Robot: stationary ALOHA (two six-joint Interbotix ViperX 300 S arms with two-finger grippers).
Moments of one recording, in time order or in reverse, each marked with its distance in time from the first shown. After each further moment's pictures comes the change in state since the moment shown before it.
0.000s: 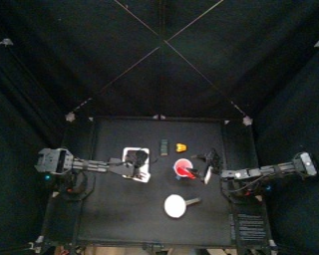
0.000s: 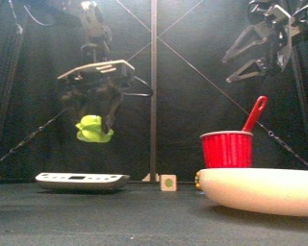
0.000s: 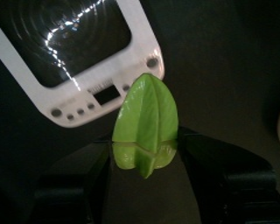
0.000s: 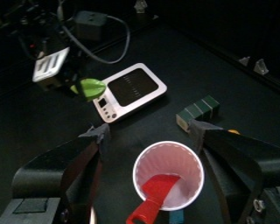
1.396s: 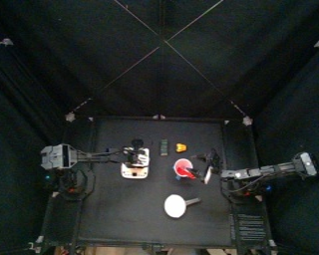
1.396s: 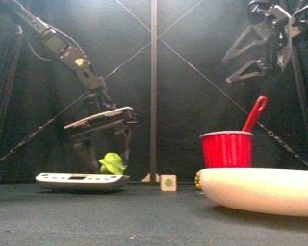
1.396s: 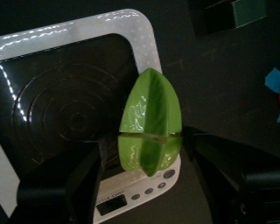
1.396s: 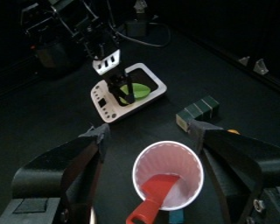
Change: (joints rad) left arm 0.212 0.041 0.198 0.043 -0.506 -0.103; right arm 0.000 0.000 0.000 -0.002 0.000 0.000
